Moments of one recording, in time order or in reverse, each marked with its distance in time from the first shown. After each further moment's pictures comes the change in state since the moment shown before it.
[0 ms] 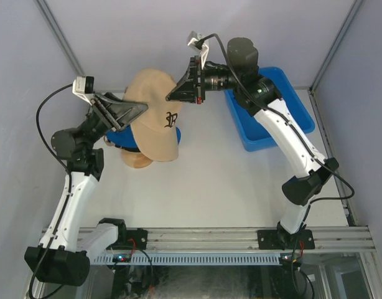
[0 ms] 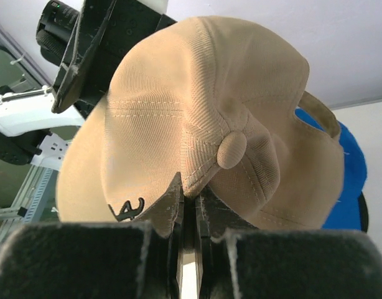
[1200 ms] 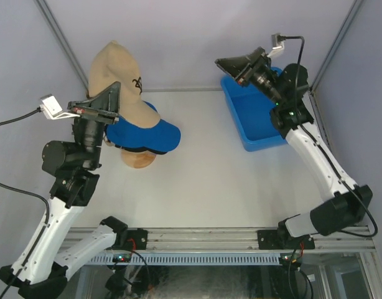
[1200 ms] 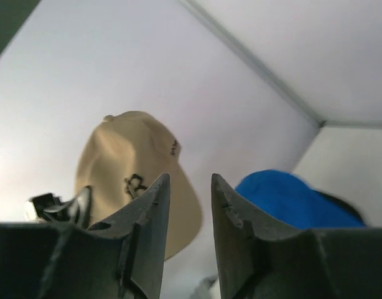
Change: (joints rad) left arm -0.346 -0.177 0.126 -0.526 -1.055 0.917; right arm -0.286 -0.385 -0.703 0.661 0.494 0.806
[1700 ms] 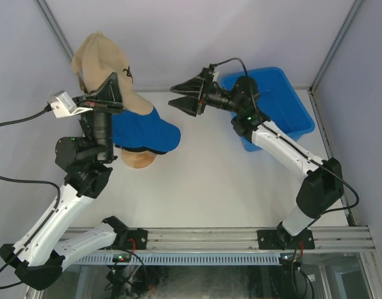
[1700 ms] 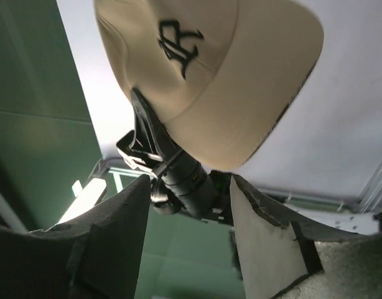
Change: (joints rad) left arm -0.191 0.090 0.005 0.226 -0.340 0.402; right arm 0.240 0.219 0.008 0.195 -0.269 0.728
